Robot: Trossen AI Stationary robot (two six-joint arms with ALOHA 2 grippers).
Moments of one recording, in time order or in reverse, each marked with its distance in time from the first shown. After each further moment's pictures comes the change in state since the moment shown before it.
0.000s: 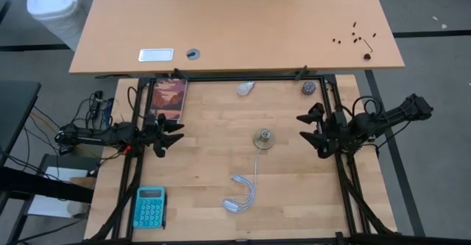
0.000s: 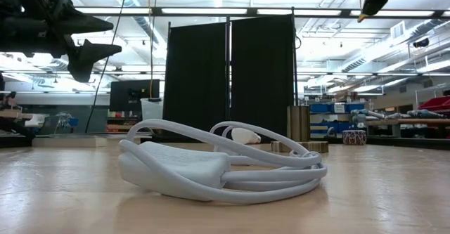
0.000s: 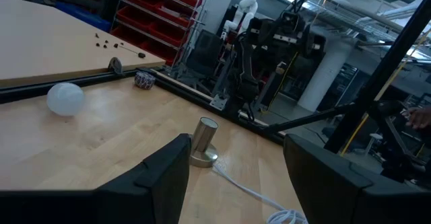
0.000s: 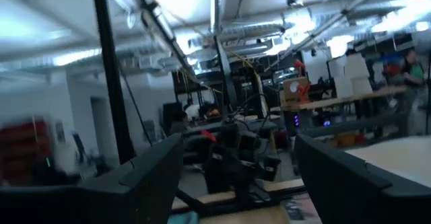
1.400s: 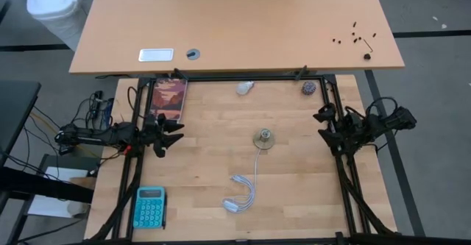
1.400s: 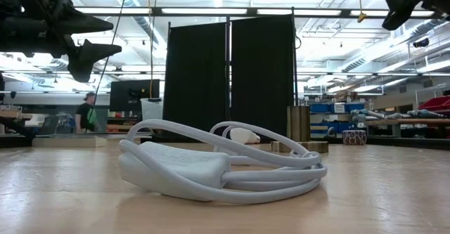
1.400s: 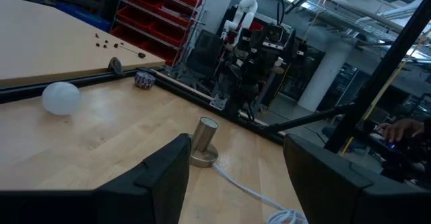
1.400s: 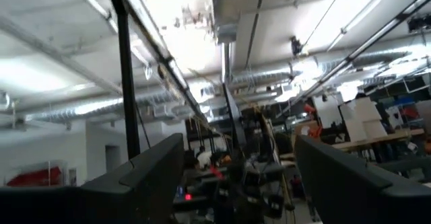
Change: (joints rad) left arm 0.000 0.000 0.000 0.000 0.000 0.000; right arm -0.002 -0.487 -0.233 -0.047 -0.054 -0.070
